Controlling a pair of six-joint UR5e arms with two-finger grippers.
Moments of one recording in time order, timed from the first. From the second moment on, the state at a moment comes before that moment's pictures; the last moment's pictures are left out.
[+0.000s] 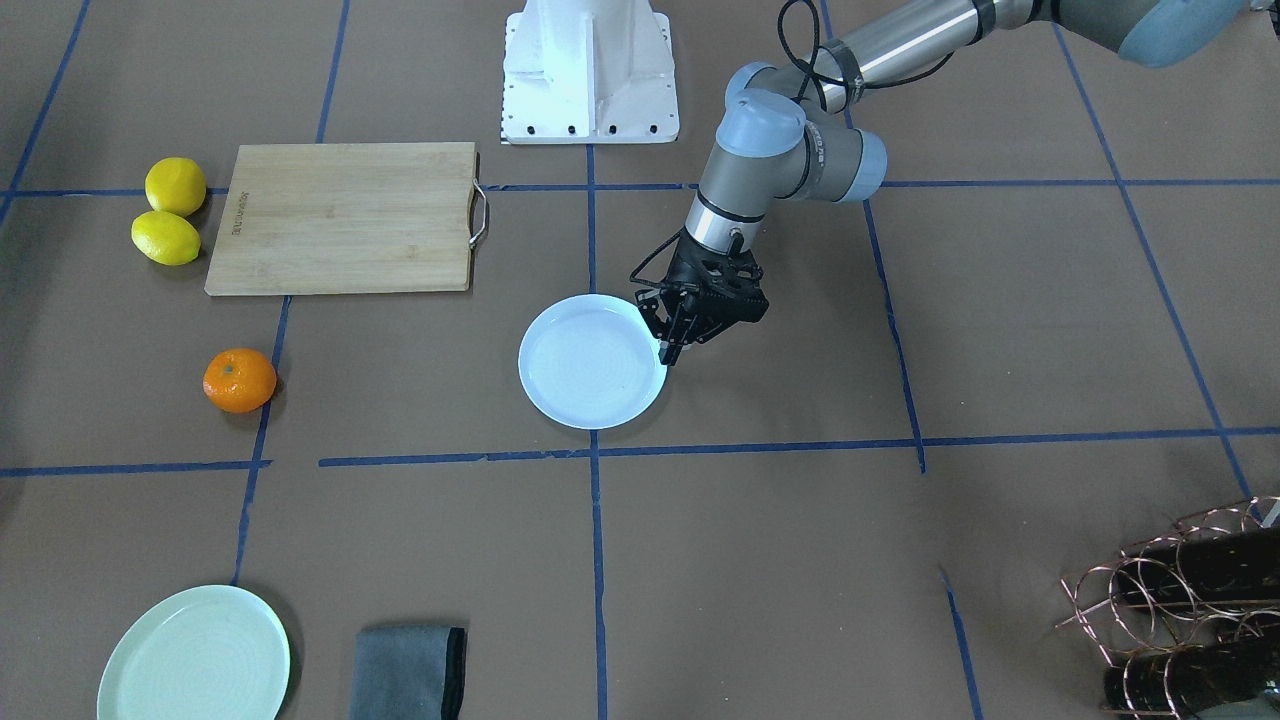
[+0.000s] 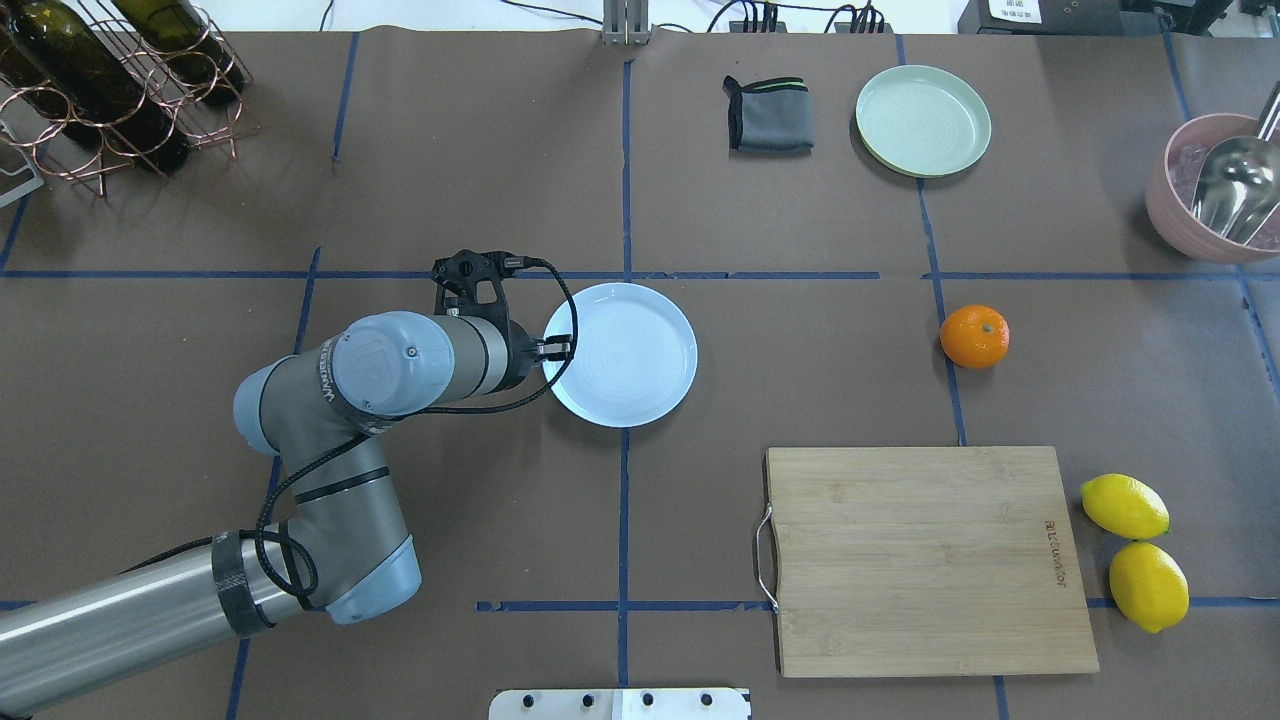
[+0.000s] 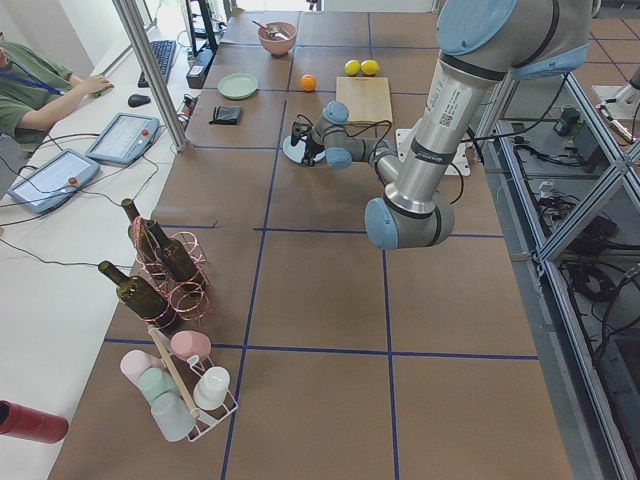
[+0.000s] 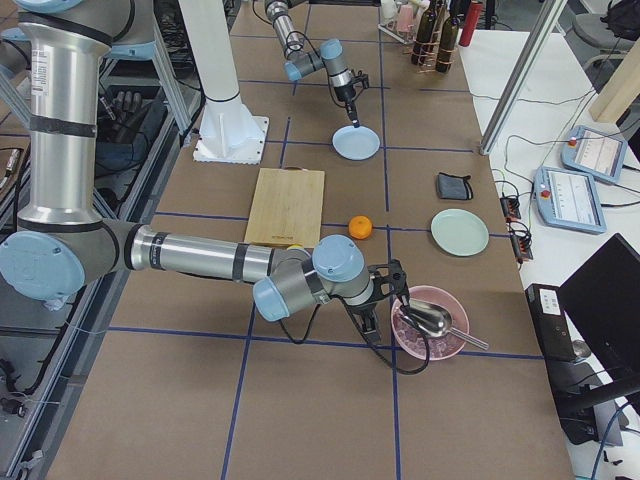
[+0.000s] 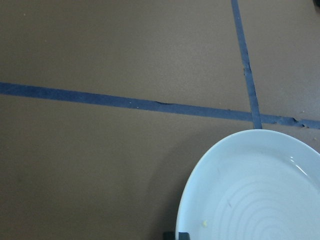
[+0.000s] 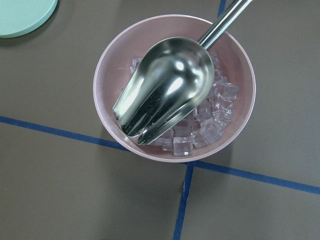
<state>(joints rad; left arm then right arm) -0.47 -2.14 -1.52 -2.19 -1.58 -1.34 1.54 -1.69 1.58 -0.98 2.37 0.16</state>
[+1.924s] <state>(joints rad) -1.59 -1.62 -1.66 -1.49 -2.32 0.33 1.22 -1.42 1.86 -1.54 2.29 0.24</state>
